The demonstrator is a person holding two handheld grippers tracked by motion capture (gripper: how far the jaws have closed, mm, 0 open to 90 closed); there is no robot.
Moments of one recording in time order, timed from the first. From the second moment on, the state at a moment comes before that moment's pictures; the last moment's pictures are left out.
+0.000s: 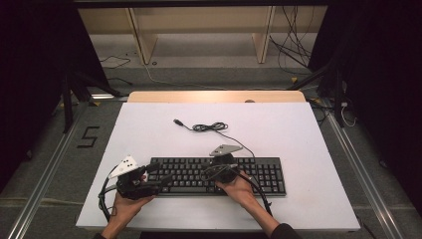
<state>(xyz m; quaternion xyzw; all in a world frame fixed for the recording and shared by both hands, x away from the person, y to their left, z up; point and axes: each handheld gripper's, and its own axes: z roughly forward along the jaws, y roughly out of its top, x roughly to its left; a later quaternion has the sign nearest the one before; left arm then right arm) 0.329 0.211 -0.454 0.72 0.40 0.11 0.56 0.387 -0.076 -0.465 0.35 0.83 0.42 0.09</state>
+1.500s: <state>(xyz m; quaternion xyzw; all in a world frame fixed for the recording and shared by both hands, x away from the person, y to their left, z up) 0.331 0.213 -0.454 0.72 0.40 0.11 0.55 0.386 -0.088 -0.462 0.38 0.81 0.44 0.09</state>
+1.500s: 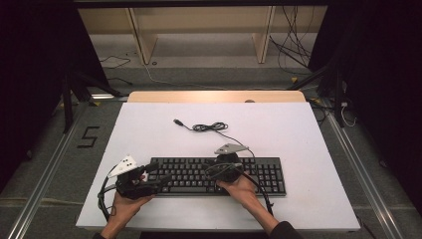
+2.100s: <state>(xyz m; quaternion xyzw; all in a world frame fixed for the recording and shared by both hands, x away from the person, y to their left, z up) 0.333 0.222 -0.453 0.72 0.42 0.12 0.54 0.371 -0.110 -0.448 0.37 0.79 0.48 0.09</state>
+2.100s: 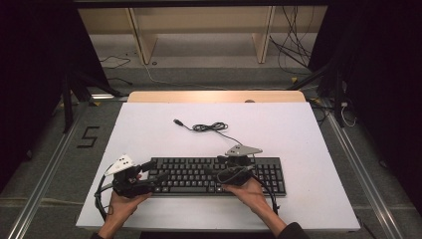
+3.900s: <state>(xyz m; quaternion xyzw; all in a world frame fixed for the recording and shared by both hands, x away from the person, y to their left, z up) 0.343 0.230 -0.478 0.80 0.47 0.10 0.37 0.344 -0.114 -0.445 0.34 0.79 0.50 0.08</state>
